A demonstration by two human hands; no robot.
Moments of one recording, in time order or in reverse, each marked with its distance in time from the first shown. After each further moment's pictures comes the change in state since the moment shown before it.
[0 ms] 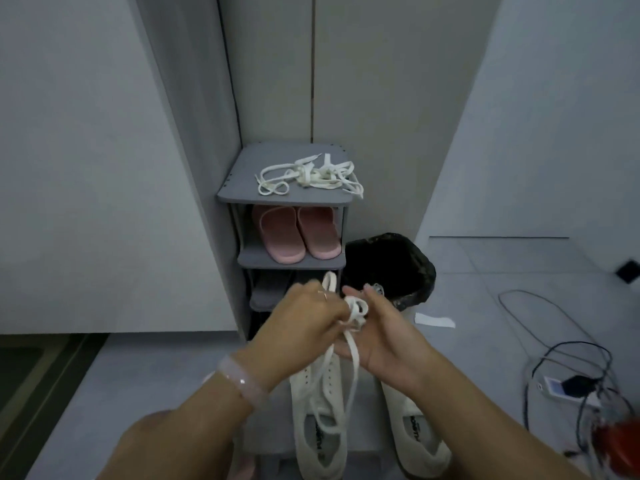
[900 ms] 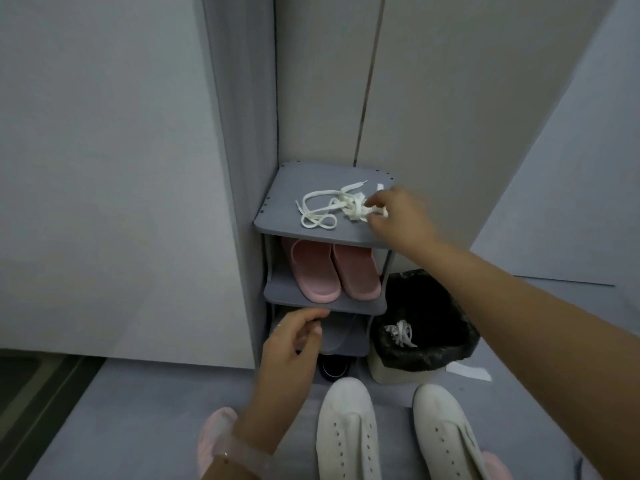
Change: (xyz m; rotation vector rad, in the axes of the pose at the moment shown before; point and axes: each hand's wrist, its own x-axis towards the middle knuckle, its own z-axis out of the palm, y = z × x) left_hand -0.007 -0.079 0.028 -0.978 0.569 -0.644; right_hand 0.166 -0.140 0.070 -1.917 0.499 -0.681
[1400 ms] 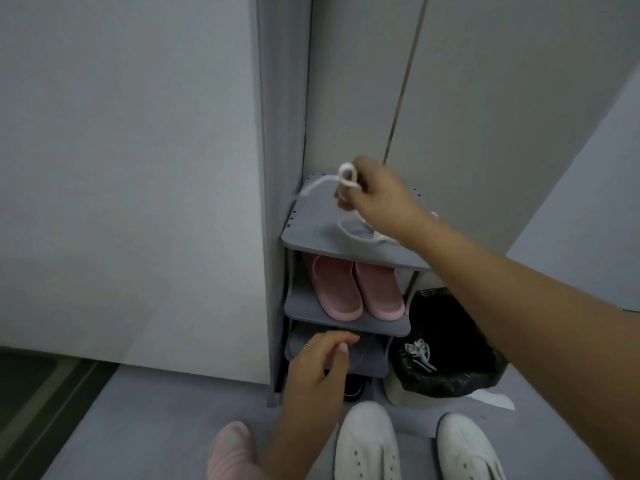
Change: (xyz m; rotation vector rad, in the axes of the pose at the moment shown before) left_hand 0.004 0.003 -0.004 0.139 -0.012 0.026; right_hand 0.032 -0.075 -0.005 0.483 -0.062 -0.165
